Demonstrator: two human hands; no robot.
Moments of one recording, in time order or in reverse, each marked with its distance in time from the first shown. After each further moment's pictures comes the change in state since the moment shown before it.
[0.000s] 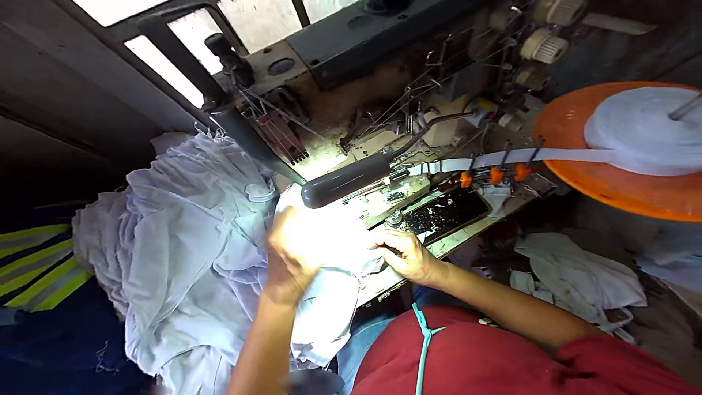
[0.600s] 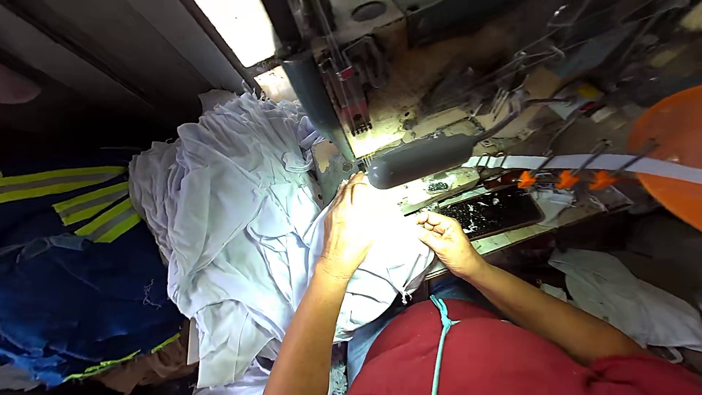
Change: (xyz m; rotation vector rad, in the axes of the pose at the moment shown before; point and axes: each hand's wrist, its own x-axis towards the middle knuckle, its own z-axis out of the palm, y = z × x) left_hand 0.001 0.021 0.026 -0.016 -0.160 -0.256; right_hand 0.014 -0.021 -0.003 0.526 0.135 0.446
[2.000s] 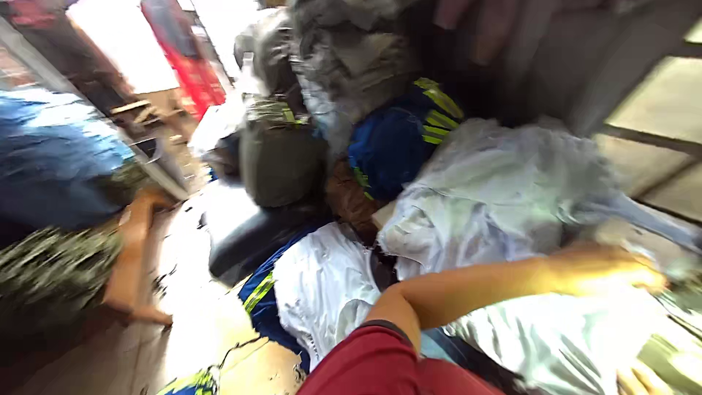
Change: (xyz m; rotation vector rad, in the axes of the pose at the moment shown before) left_hand 0.023 -0.006 -0.038 0.072 -0.054 -0.002; right_hand 0.005 0.000 0.005 -0.141 -0.356 0.062
